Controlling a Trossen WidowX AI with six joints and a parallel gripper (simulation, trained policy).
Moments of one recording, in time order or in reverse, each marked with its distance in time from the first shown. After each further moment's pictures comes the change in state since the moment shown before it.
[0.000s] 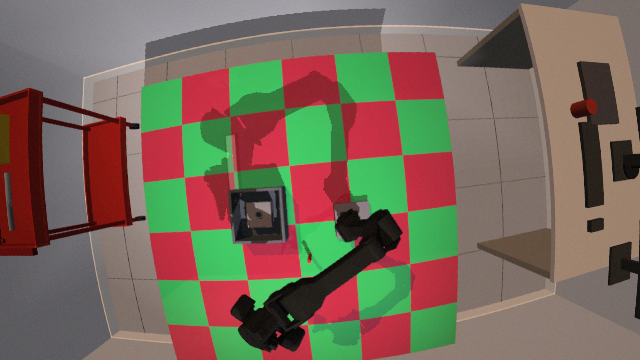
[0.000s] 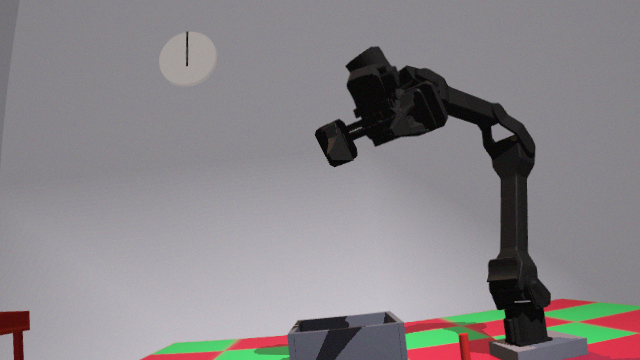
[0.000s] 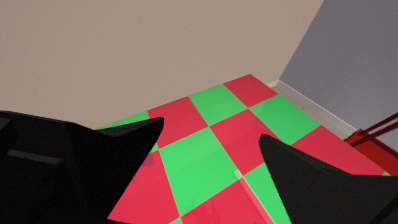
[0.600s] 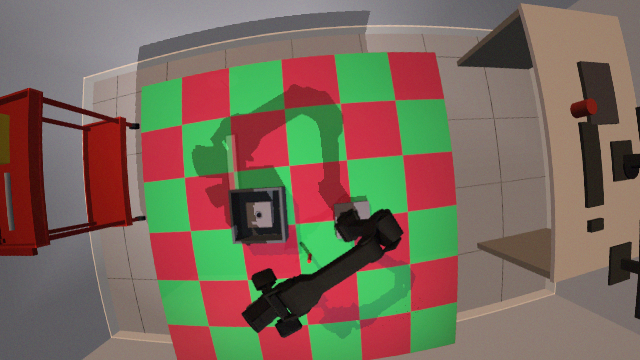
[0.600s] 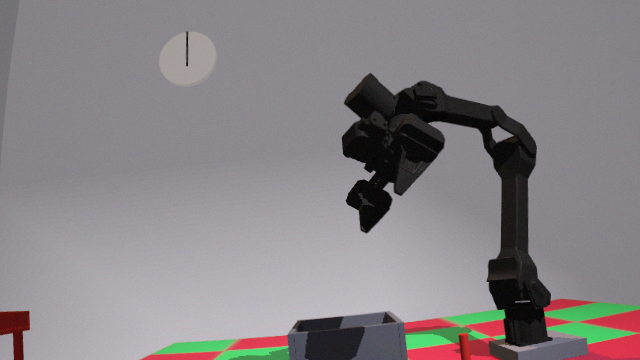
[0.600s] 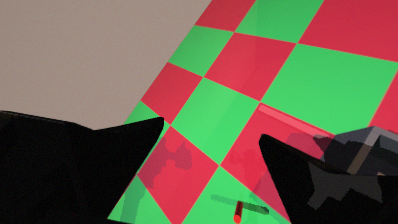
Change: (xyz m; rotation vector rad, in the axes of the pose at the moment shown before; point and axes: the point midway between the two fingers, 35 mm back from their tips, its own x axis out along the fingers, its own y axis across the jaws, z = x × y) arm 0.004 -0.013 -0.083 0.538 0.282 -0.147
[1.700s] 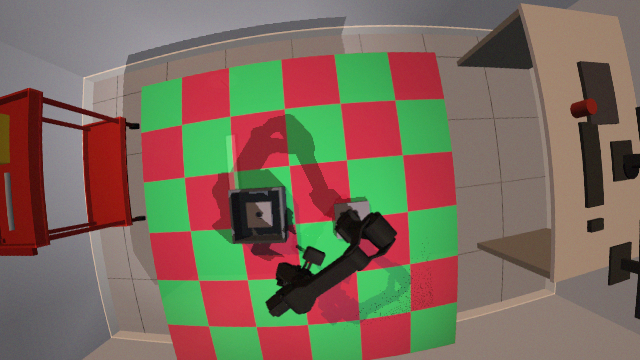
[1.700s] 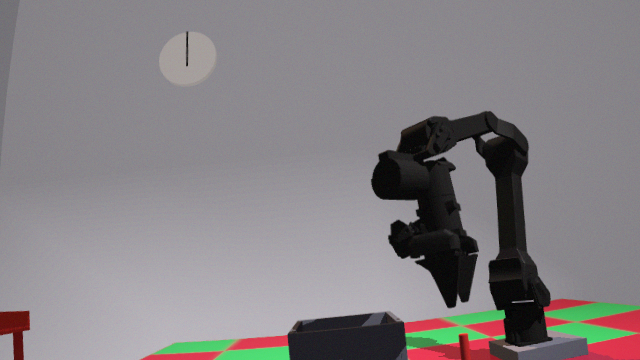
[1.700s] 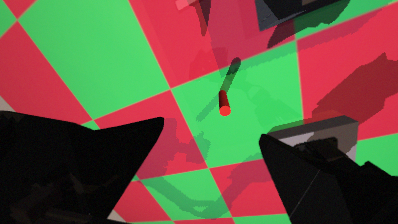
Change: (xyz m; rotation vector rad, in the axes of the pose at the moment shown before) arm 0.035 -0.050 -0.154 0.855 0.429 -0.567
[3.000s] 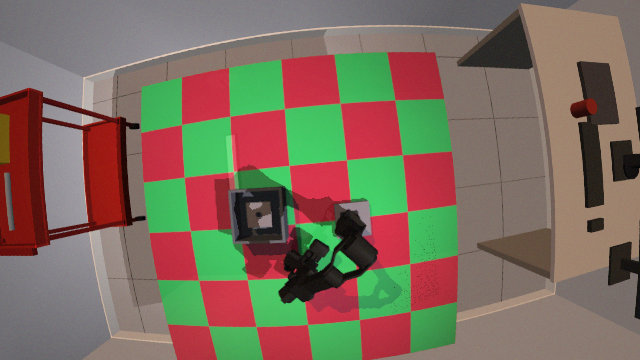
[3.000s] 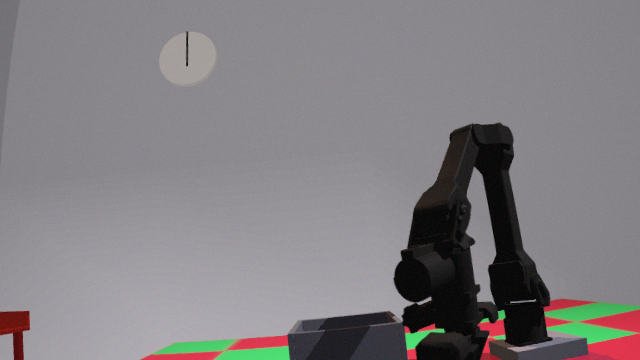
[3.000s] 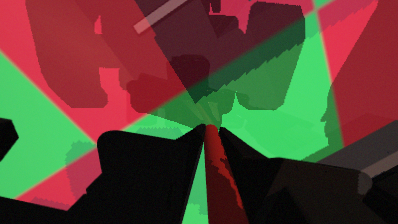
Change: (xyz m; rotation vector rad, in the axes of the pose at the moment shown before) arm 0.121 -0.020 0.012 0.175 -0.130 -0.199
